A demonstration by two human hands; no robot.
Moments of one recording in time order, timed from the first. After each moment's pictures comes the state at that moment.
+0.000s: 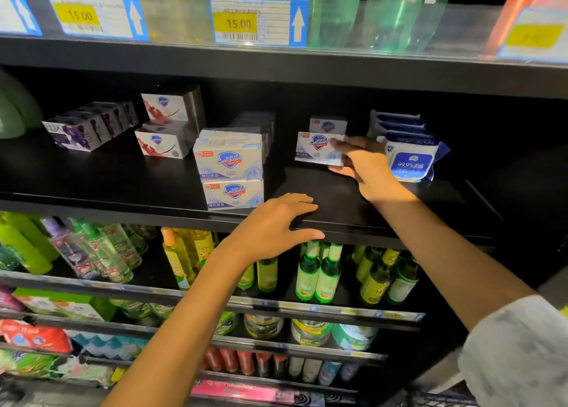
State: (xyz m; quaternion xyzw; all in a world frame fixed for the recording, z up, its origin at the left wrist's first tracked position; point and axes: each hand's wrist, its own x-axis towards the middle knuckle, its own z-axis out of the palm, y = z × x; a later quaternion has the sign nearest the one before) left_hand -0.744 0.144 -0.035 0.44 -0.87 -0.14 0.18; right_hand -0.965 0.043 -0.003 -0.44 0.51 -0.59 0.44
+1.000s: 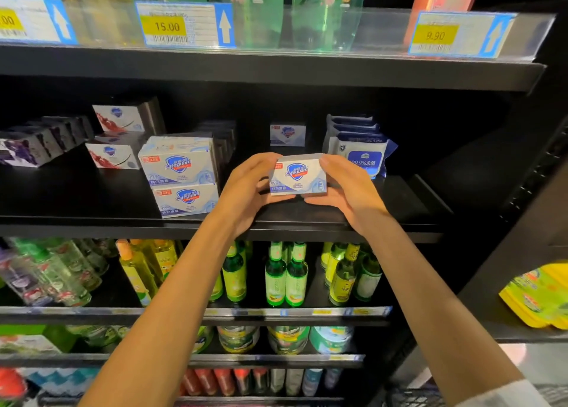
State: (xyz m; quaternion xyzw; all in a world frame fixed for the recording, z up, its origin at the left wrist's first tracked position) left_hand -0.798 0.114 -0.013 0.35 -0.52 -0.59 0.51; right_hand -0.996 0.147 -0.007 -0.48 0.44 -0.59 0.48
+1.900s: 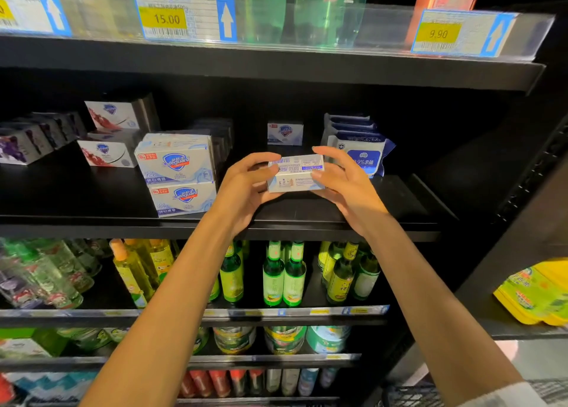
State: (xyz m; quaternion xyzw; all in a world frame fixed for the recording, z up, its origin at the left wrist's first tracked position) left_hand -0.794 0.110 -0.017 0.33 -0.51 -0.61 0.51; right_hand -1.001 0.145 -0.015 -0.55 0.44 -0.57 0.43
